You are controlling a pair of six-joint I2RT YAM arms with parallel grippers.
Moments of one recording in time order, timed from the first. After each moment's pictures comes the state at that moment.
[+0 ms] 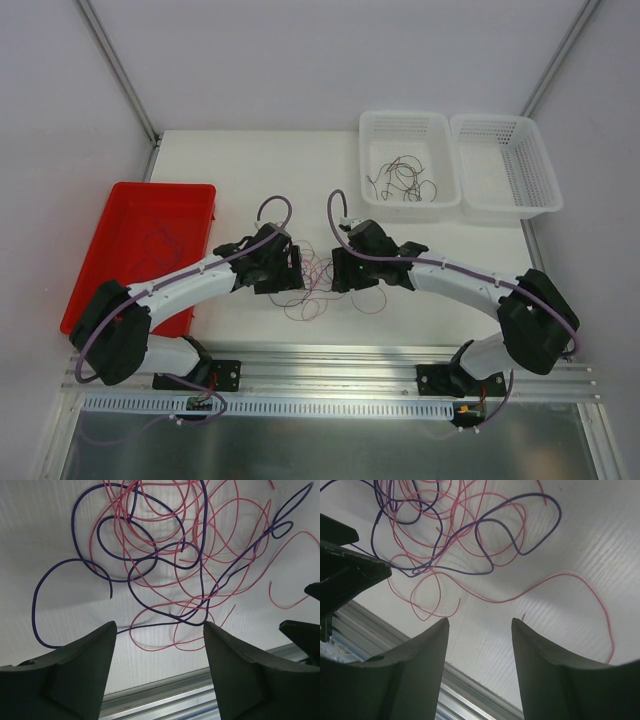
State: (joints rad) left arm -0.71 1.31 0.76 -0.49 -0.01 -0.78; right arm 0.83 1.46 0.89 -0.36 -0.09 0.51
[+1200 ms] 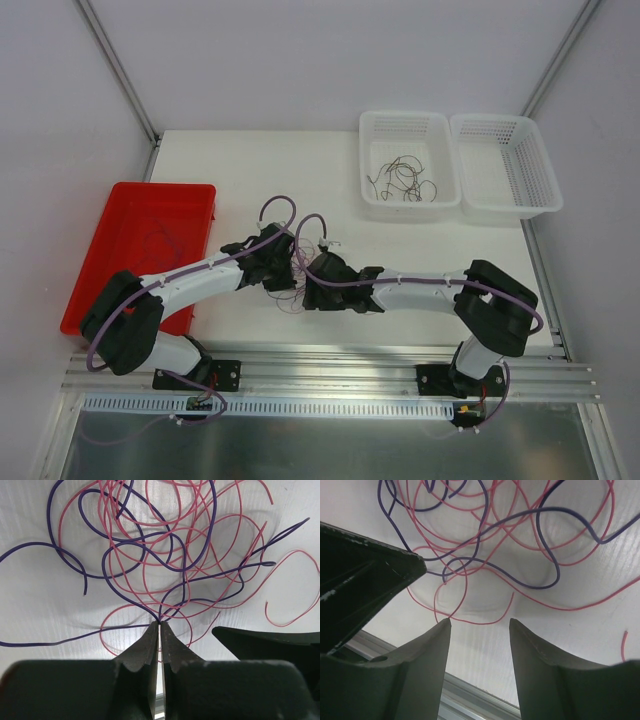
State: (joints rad) left arm -0.71 1.39 0.75 -0.41 -0.03 -0.81; right arm 1.11 1.66 0.90 -0.20 0.17 0.96
